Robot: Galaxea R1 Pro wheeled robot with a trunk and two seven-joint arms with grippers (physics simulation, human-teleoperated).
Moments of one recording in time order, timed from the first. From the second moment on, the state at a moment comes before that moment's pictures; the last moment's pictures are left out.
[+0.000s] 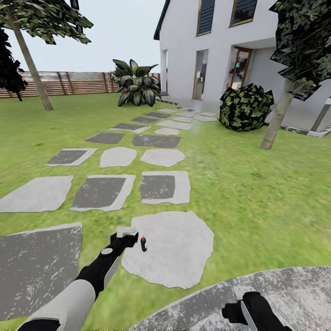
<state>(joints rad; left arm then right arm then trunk) -0.71 -0.07 -0.02 -0.44 -0.01 -0.04 0.00 -0.27 -0.05 -0.01 -0.96 0.00 0.85 0.00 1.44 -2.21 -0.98</state>
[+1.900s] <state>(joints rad) -0.71 -0.06 -0.02 -0.44 -0.01 -0.06 0.00 -0.27 -0.05 -0.01 -0.96 -0.01 0.85 0.00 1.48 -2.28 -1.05</state>
